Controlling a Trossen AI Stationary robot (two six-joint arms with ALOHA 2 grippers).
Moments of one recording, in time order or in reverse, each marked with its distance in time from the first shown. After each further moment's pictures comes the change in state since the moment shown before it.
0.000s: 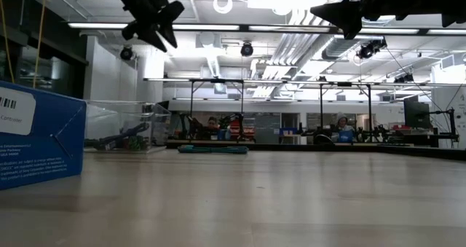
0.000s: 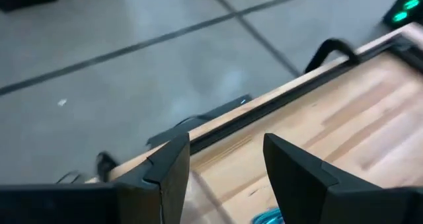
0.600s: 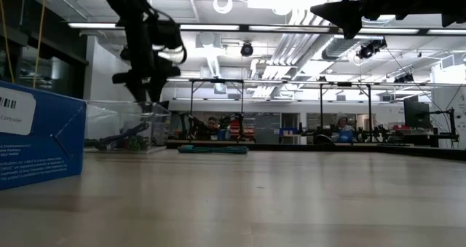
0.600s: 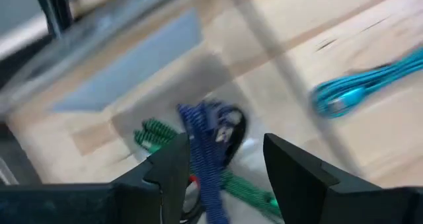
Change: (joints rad) left arm 0.086 0.322 -0.061 -0.264 0.150 -0.069; right arm 0.000 0.000 0.000 0.006 0.000 0.000
